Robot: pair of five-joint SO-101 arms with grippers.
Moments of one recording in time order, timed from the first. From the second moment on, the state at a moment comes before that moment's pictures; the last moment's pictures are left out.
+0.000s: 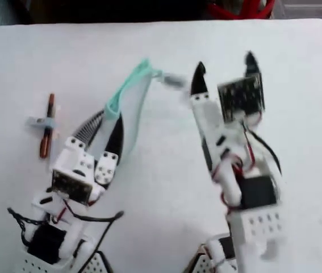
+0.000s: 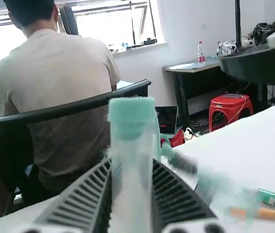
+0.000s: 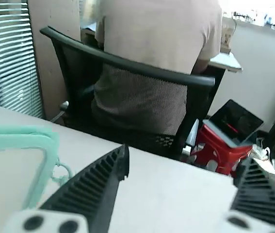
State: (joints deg) left arm 17.6 -101.5 78.9 28.4 -11.2; right arm -13.1 -59.1 39.1 31.9 14.1
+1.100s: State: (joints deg) left arm 22.6 -102.6 78.2 43.8 -8.4; right arm -16.4 -13.2 19.2 32.6 7.4
